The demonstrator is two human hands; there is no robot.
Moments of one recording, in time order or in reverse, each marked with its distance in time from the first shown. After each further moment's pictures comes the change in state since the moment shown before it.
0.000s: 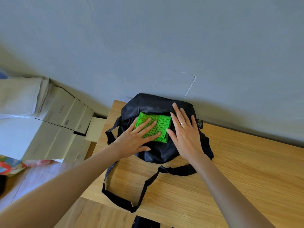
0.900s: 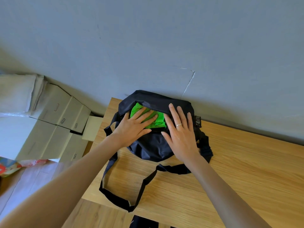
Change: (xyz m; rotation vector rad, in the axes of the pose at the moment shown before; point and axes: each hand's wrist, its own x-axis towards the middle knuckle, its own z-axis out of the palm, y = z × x) left_hand 0.018 -0.012 -0.017 -0.215 -0.042 -0.205; right_hand -0.008 -0.010 0.004 -0.059 0.000 -0.053
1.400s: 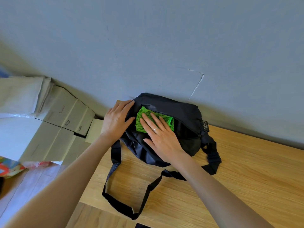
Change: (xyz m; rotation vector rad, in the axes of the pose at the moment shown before) left_hand -0.016 -0.046 0.003 -0.249 0.438 -0.362; right_hand 0.032 -0.047 0.026 0.061 -0.108 -0.296
